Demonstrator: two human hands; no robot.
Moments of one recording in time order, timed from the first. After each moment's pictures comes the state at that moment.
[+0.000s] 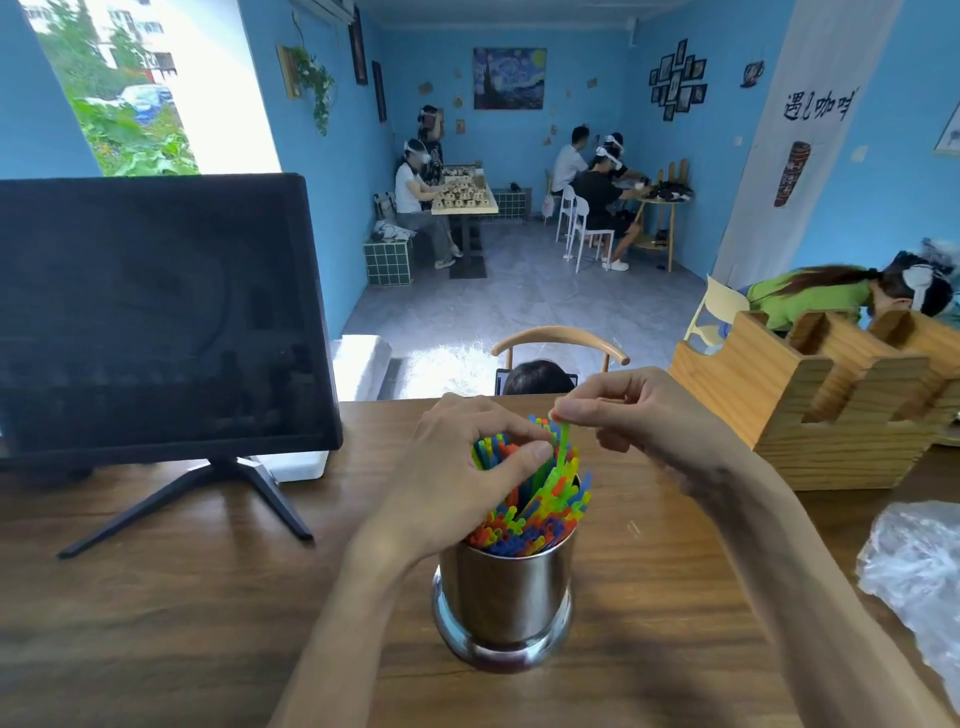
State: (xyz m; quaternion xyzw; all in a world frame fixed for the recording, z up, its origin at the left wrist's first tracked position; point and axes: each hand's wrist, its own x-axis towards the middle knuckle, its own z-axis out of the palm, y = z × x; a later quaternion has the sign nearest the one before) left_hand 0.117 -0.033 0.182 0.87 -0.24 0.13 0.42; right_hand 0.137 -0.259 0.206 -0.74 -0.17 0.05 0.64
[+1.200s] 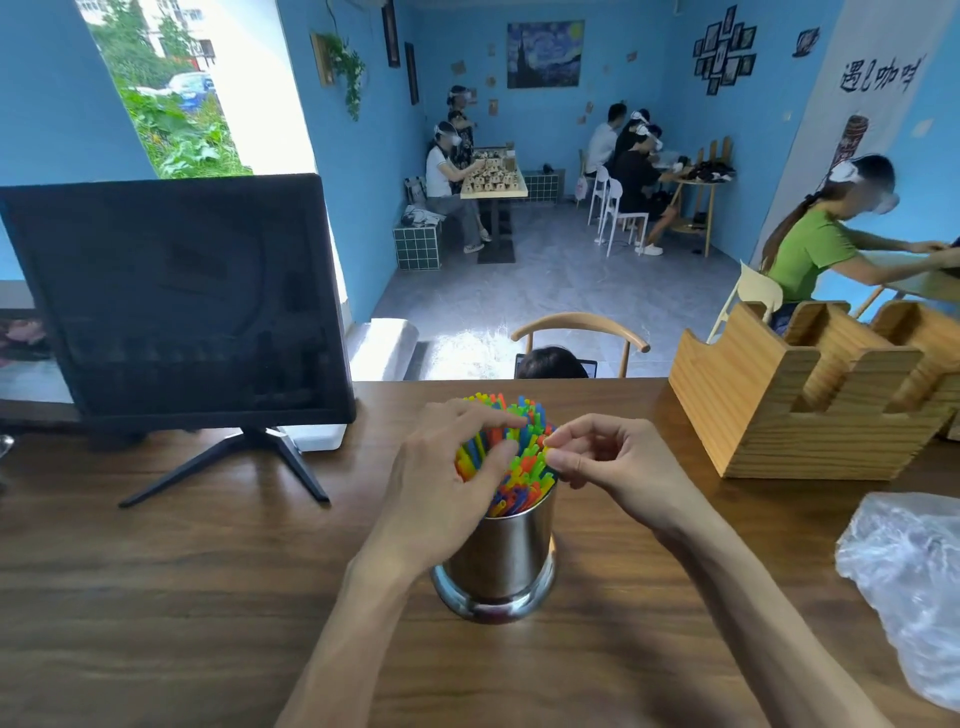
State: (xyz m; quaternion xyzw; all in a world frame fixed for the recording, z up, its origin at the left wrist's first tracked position) left_hand 0.076 -0.047 0.169 0.88 -0.19 0.23 0.38; right_hand 0.100 -0.267 0.157 -0.74 -0.14 0.01 0.66
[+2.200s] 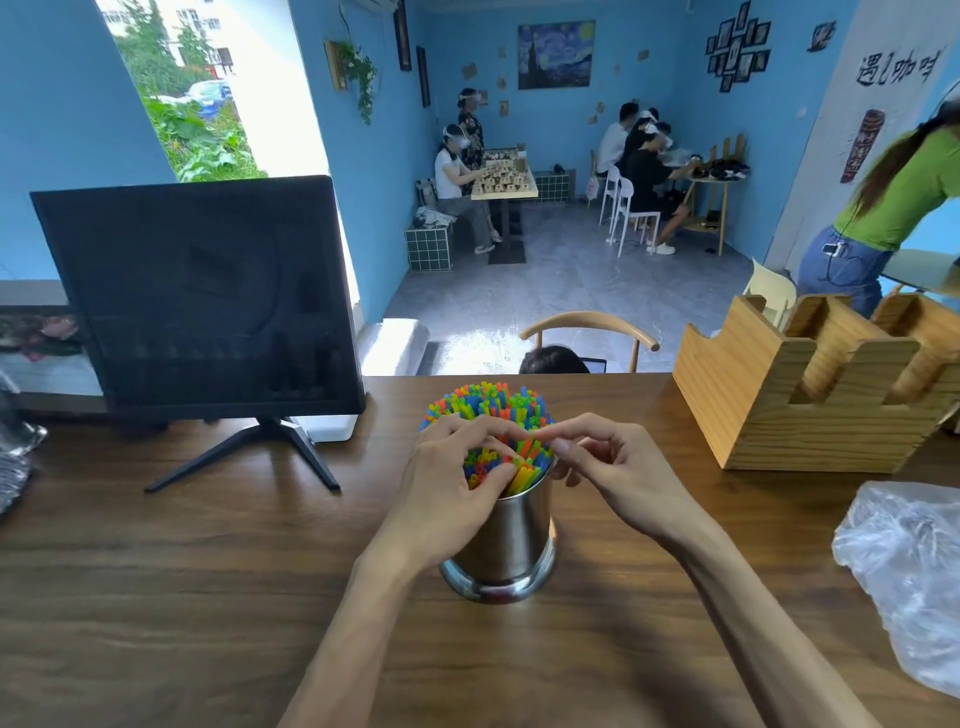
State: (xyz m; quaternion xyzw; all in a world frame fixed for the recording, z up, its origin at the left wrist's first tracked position) left_hand 0.062 -0.049 0.159 0.89 -0.17 0.15 0.39; right_hand 0.085 -0.269 0.151 -0.77 -0.20 -0.02 0.61
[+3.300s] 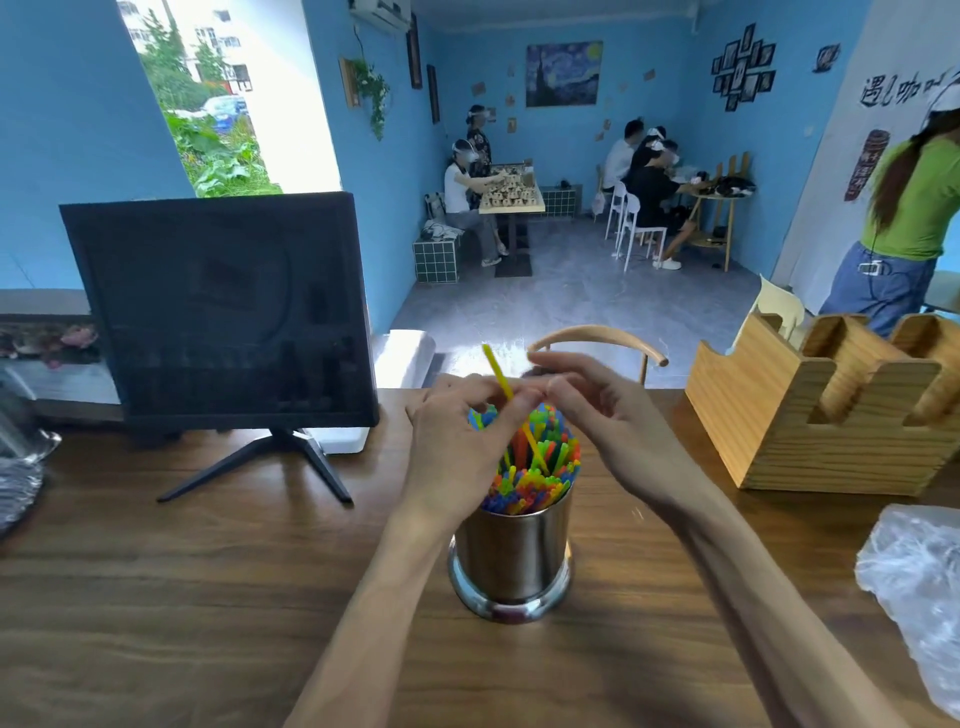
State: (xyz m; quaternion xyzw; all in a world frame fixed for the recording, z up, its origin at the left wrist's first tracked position) left_hand 0.079 -0.060 0.203 0.80 -0.15 0.27 0.52; right_hand 0.089 -0.234 0.214 -0.71 -0.27 -0.05 0.65
